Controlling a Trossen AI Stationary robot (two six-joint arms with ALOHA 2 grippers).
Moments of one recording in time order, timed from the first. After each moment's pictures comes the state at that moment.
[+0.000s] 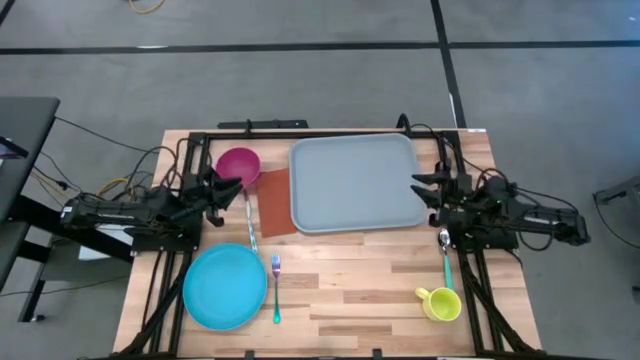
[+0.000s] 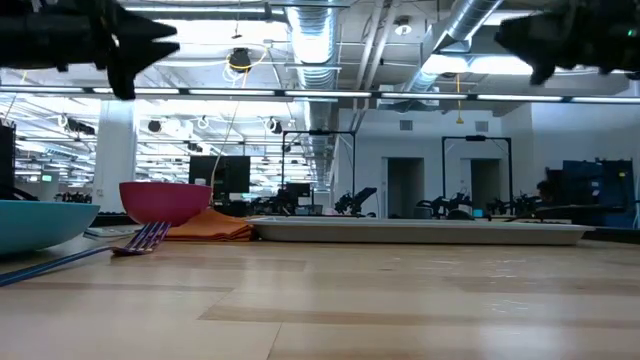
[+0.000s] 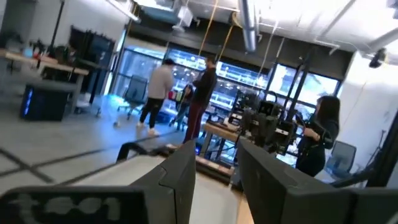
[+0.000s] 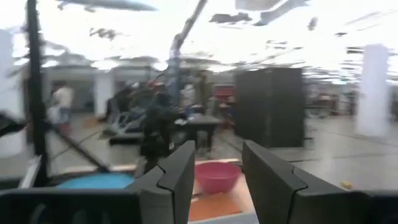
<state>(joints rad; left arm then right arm) -0.03 0.19 0.08 0.44 -0.38 -0.20 -0.14 0.11 0.14 0.23 0.02 -0.07</state>
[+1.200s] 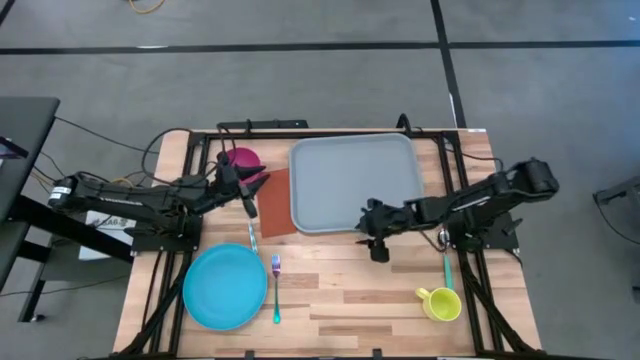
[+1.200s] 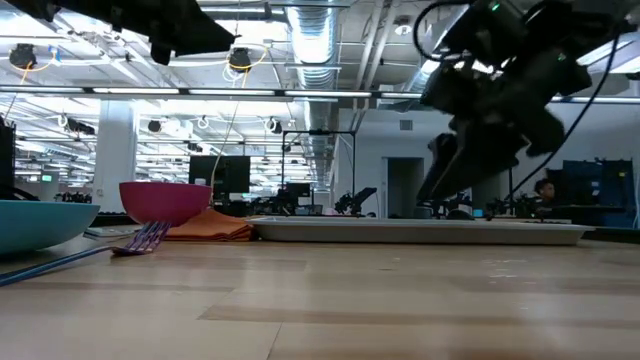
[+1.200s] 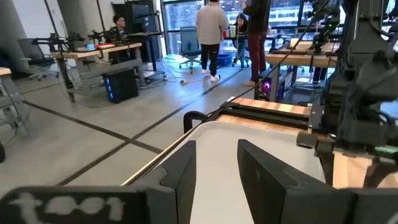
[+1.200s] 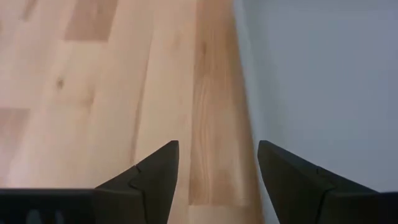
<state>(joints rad) -0.03 0.77 0.49 0.25 -0.58 0.01 0.11 1.47 0.60 0.05 0.04 0.01</state>
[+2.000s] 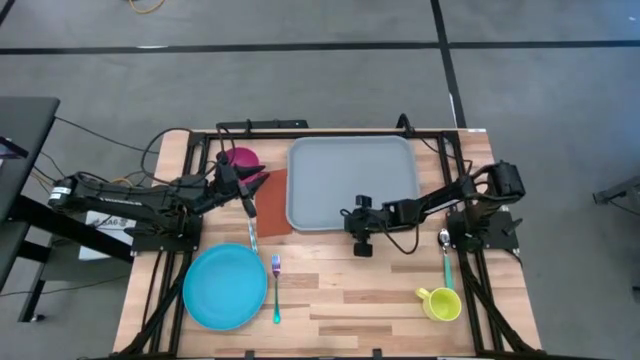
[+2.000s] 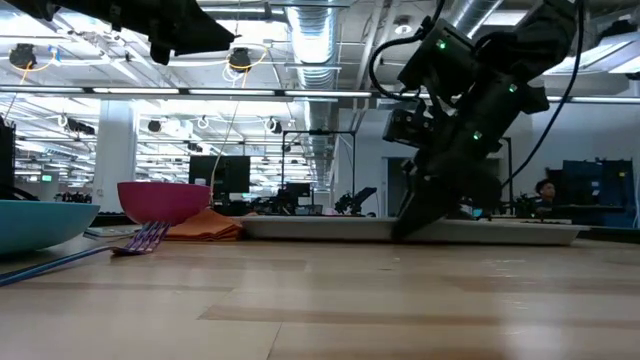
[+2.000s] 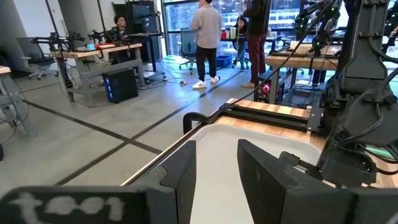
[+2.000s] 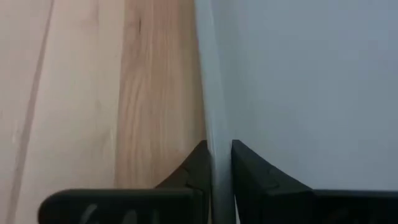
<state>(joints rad) -0.03 0.77 0.49 0.25 -0.58 0.00 0.09 1.72 0.74 0.03 0.16 -0.02</state>
